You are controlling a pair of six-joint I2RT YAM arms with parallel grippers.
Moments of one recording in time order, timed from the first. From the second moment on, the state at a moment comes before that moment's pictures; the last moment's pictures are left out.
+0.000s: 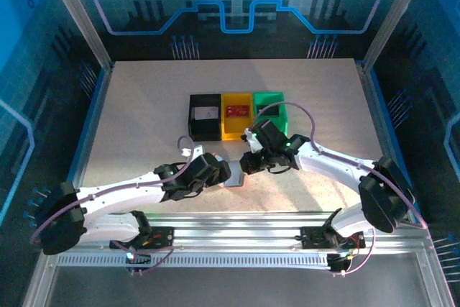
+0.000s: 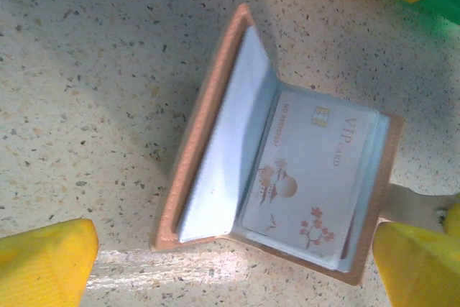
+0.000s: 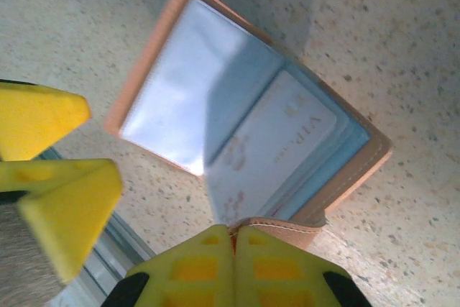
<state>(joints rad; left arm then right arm) -0.95 1.19 0.64 -0.43 -0.26 -1.22 0.74 1.45 0.89 -0.46 -0.34 0.46</state>
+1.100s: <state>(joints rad) -0.95 1.38 0.81 -0.48 -0.23 -1.24 0.71 1.38 0.89 -0.50 -0.32 0.43</state>
